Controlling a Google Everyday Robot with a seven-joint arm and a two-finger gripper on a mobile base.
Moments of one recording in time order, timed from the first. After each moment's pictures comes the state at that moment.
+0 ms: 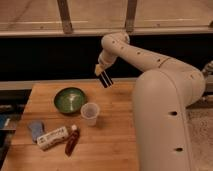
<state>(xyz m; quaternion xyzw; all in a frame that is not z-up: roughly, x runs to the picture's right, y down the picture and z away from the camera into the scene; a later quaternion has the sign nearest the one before) -0.021 -0.118 0.860 -0.22 -0.06 0.40 0.89</state>
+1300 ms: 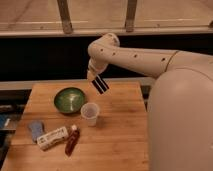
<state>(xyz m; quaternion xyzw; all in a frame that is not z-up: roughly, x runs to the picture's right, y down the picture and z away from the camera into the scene) -0.059 -0.075 0.788 -0.19 -0.05 0.35 0.92</state>
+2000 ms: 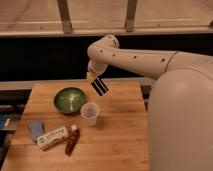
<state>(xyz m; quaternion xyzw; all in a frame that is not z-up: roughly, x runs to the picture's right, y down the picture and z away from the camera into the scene) -0.063 -0.068 0.790 -0.20 -0.05 0.35 0.91</state>
